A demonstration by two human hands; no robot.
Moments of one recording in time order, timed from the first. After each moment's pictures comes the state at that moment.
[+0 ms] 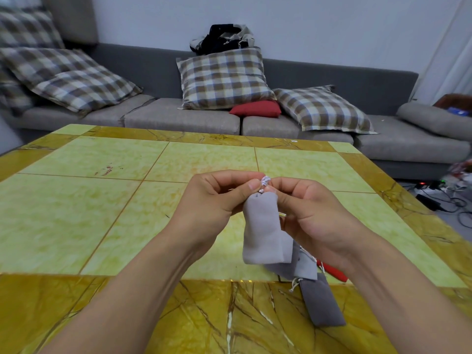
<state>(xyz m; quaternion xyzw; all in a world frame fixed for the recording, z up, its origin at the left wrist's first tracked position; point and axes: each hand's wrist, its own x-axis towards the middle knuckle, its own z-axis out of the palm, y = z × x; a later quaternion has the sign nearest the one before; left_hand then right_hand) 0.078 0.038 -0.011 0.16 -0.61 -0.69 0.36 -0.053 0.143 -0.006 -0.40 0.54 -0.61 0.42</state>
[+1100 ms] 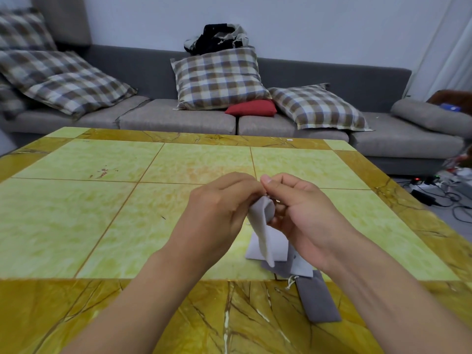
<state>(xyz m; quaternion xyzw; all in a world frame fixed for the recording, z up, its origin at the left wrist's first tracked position) 0.078 0.041 -0.024 0.06 -0.87 -0.11 0.47 -0.037 0.141 0.000 -0.29 0.56 -0.67 0.39</state>
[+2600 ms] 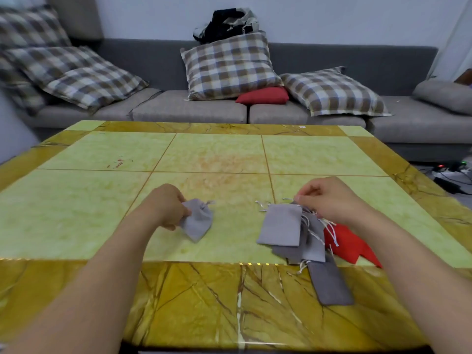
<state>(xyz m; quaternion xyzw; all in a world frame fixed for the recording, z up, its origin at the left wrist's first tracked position) 0.111 -0.062 -0.060 0.56 -0.76 -0.32 0.03 -0.130 0.134 -0.054 -0.39 0.84 -0.34 0.17</state>
